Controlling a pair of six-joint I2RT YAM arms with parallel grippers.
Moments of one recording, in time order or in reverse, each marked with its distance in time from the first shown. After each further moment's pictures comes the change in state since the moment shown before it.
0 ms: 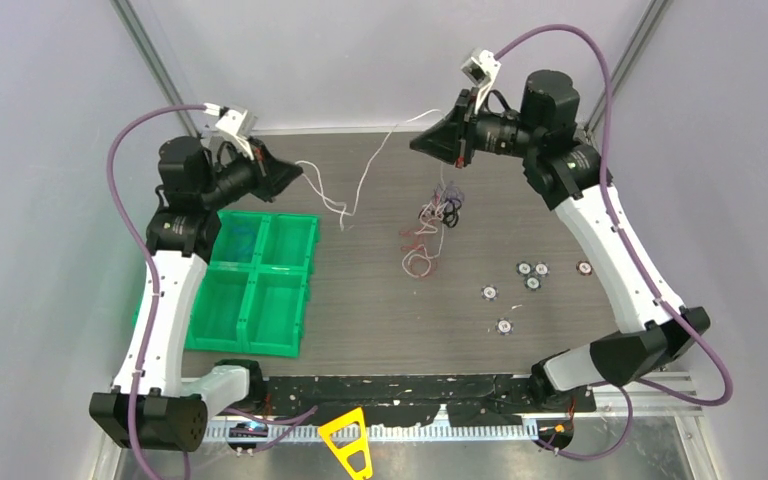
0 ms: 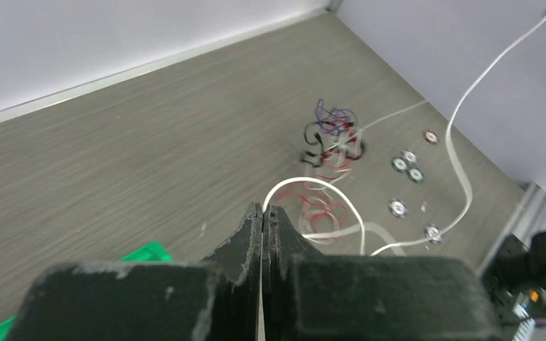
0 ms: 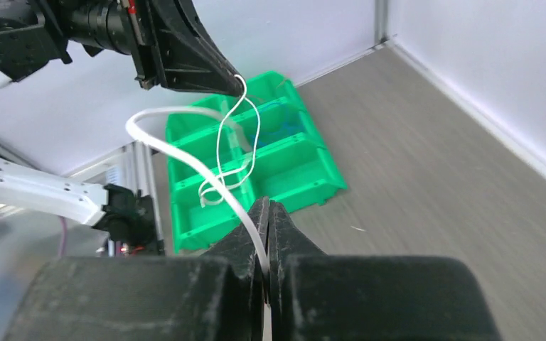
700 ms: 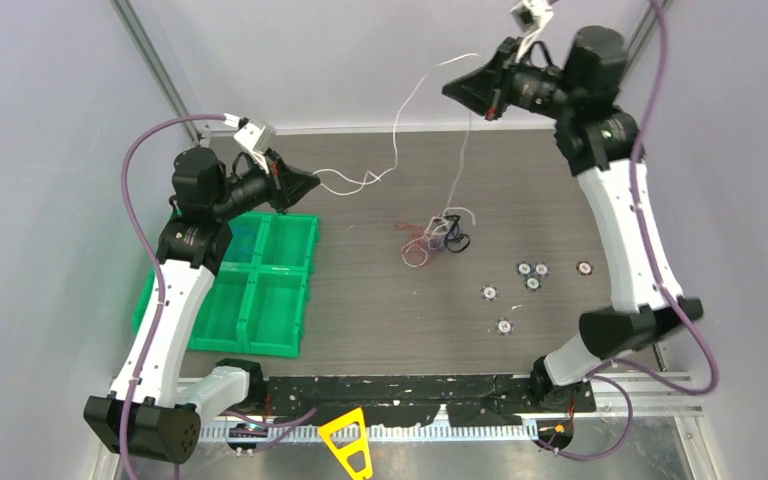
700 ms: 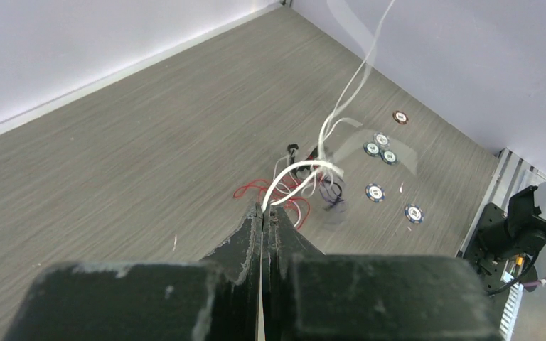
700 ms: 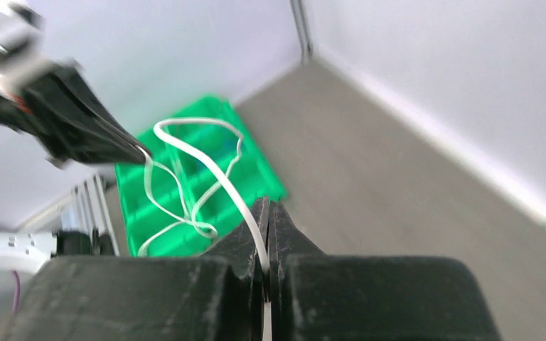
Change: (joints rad) left arm -0.111 -0.049 -0.100 0.089 0.051 0.018; right arm -0.124 0.175 0.312 -0.129 -0.008 0.046
